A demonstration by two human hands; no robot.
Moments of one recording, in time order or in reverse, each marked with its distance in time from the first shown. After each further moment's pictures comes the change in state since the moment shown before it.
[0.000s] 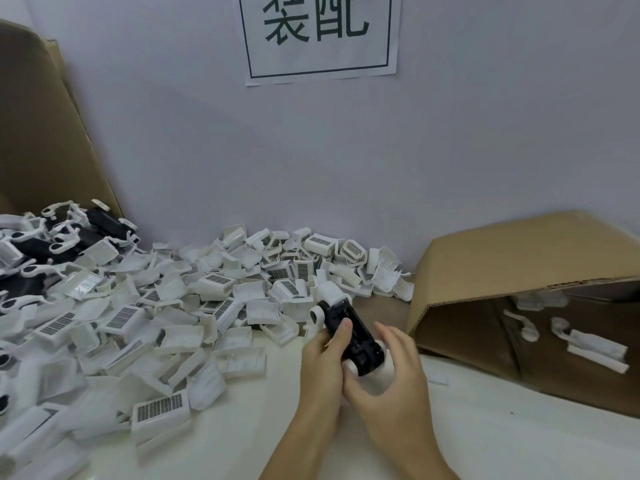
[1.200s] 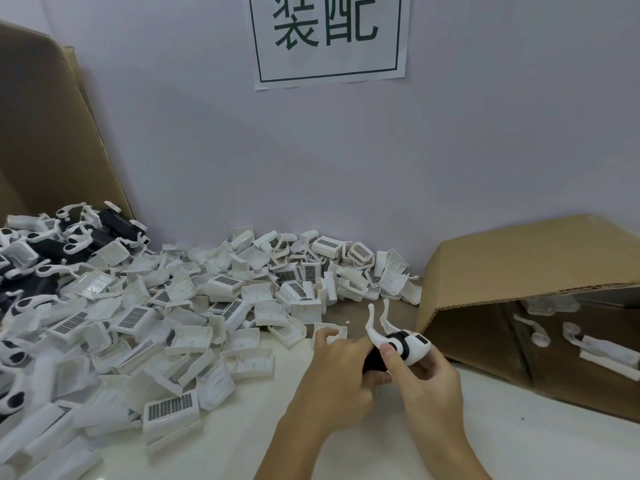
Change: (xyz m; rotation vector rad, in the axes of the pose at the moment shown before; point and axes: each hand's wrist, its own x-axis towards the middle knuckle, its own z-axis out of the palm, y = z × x) left_hand 0.002 0.016 -0.017 1.271 -0.427 0.646; right_hand 0.012 0.009 -0.017 0.424 0.100 0.283
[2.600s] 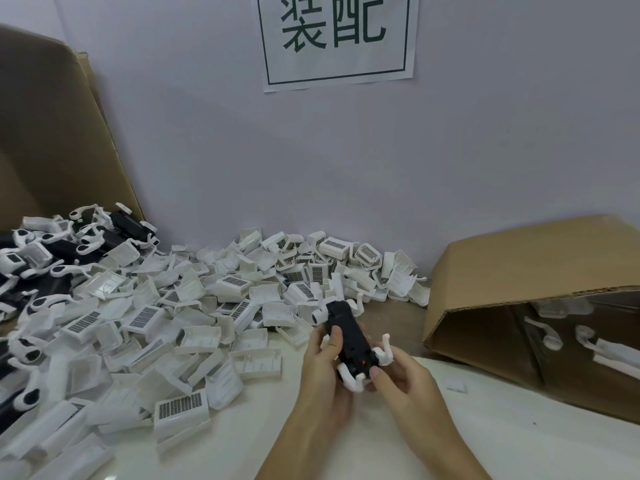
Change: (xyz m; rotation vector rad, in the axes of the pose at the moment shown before) left_hand 0.002 -0.015 0.018 -1.603 0.435 -0.568; right_hand -0.005 -0.003 0.011 -0.314 -0.311 0.052
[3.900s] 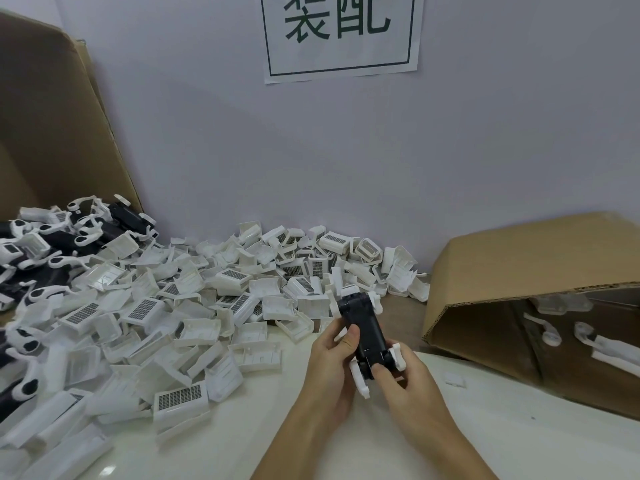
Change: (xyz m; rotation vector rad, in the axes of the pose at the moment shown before) left_hand 0.003 -0.006 -0.002 0.162 -0.174 0.050; right_hand -0.001 -0.001 0.001 -0.045 -0.010 -0.020
